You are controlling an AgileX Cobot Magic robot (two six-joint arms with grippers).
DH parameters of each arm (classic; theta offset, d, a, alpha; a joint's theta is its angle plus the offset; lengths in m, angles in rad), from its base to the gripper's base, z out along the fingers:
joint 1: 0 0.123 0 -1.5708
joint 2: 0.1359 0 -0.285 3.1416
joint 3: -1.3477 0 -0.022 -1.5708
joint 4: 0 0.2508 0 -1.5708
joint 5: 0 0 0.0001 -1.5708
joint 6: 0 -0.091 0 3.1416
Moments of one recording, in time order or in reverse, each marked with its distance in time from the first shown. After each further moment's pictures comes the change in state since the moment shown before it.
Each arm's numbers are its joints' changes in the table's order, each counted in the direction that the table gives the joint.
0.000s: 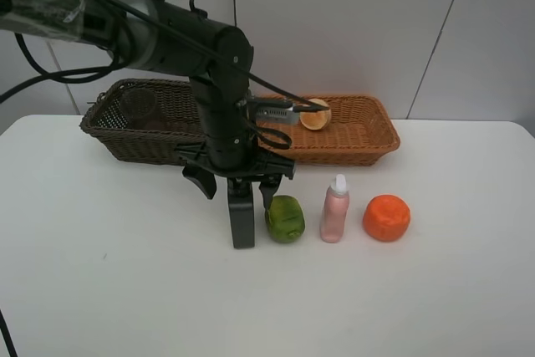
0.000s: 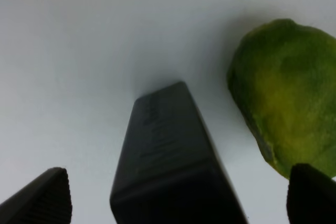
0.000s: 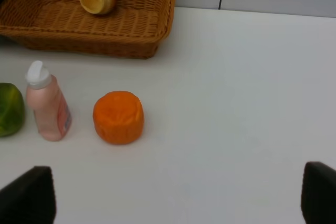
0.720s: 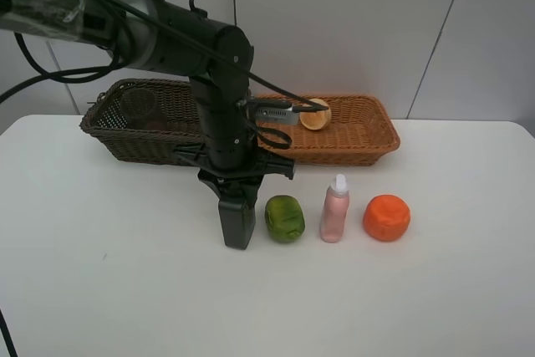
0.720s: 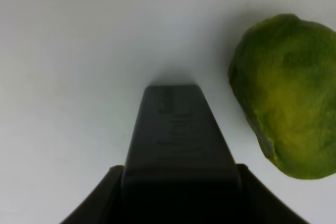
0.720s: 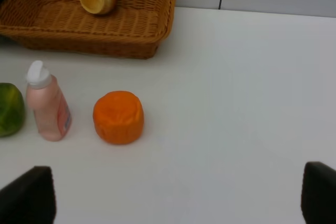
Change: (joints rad) left arm 0.000 0.001 0.000 -0.003 0.009 0.011; right arm 0.000 0.000 0.000 0.000 0.000 0.000
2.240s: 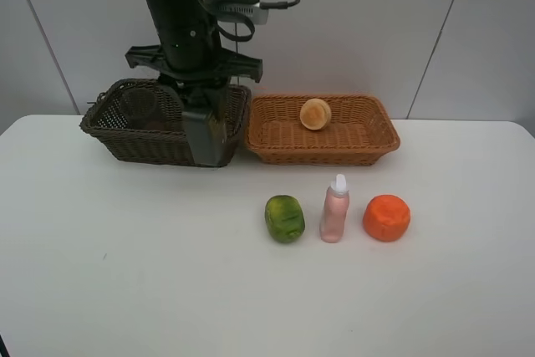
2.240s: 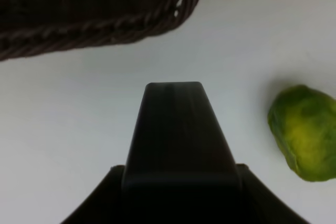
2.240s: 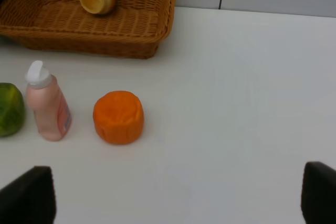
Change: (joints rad) left arm 0.115 -0.115 0.262 0.094 0.257 -0.071; right arm 0.000 0.000 0.000 0.000 0.000 0.000
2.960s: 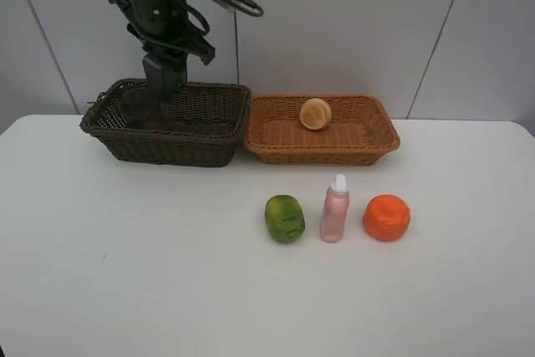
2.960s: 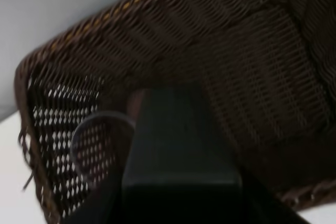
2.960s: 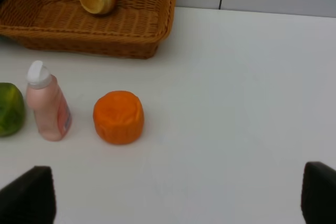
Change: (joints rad) left arm 0.104 0.094 0.130 0.336 -0.156 -0.317; right arm 0.000 0.000 0.000 0.000 0.000 0.000
